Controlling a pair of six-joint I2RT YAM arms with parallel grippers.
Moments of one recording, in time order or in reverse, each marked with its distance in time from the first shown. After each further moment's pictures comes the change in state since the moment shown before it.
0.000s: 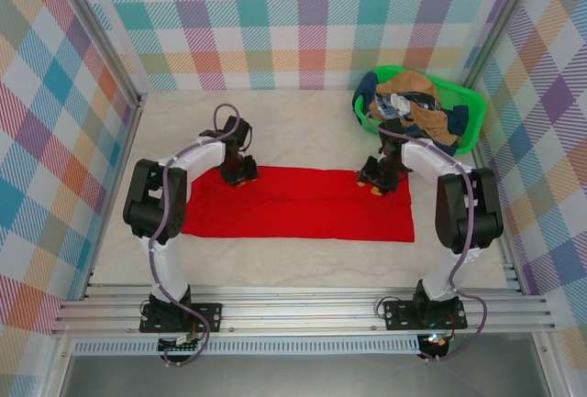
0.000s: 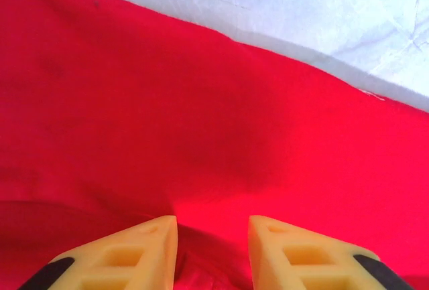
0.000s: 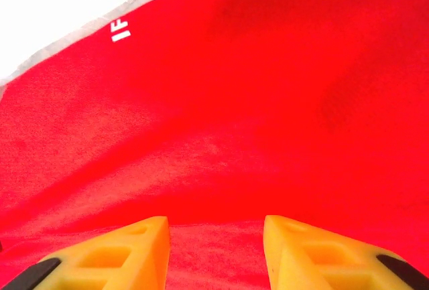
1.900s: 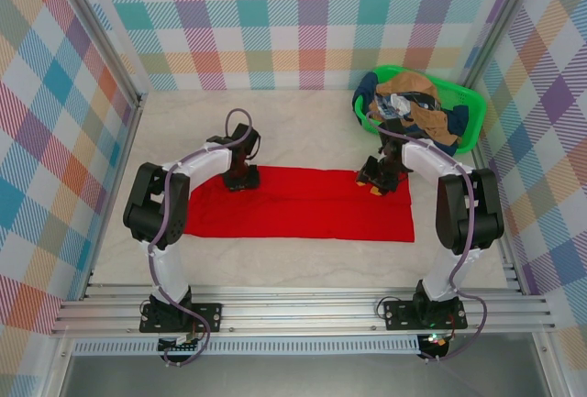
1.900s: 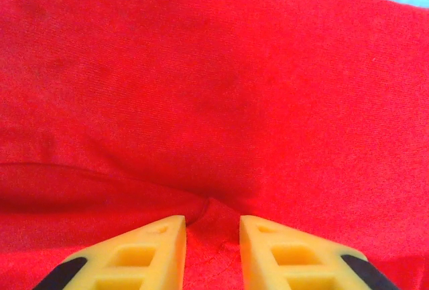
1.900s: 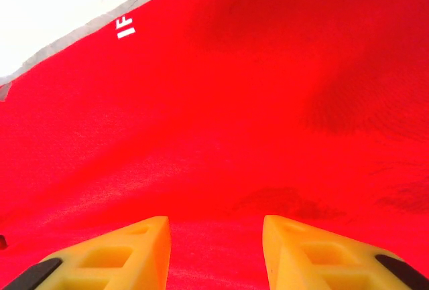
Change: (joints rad) left arm -0.064 -0.036 -0.055 -0.019 -0.127 0.117; right arm 0.004 -0.002 -0.004 0.004 -0.008 0.000
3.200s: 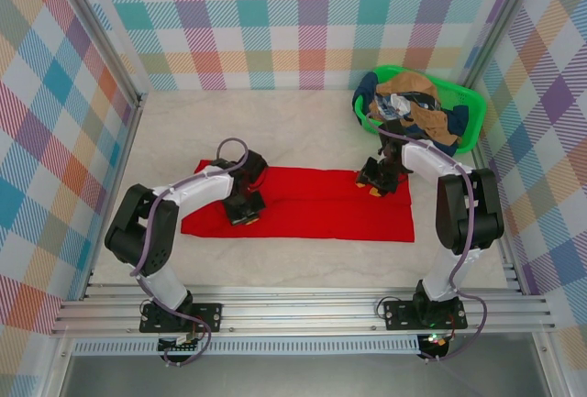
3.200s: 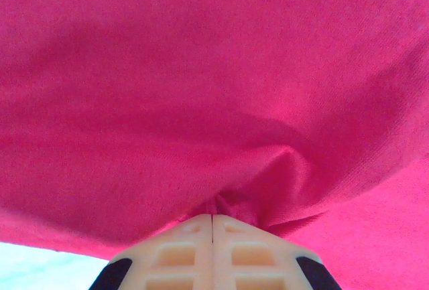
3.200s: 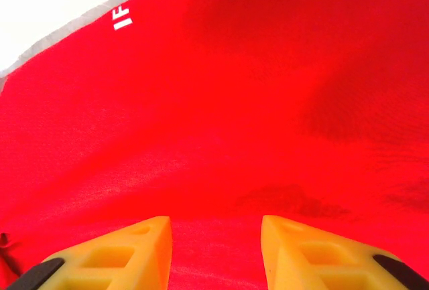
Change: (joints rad) left arm -0.150 -0.214 -0.251 -0.086 0.098 -0.475; right arm 0.000 0.000 -0.011 0.007 -0.015 0.000
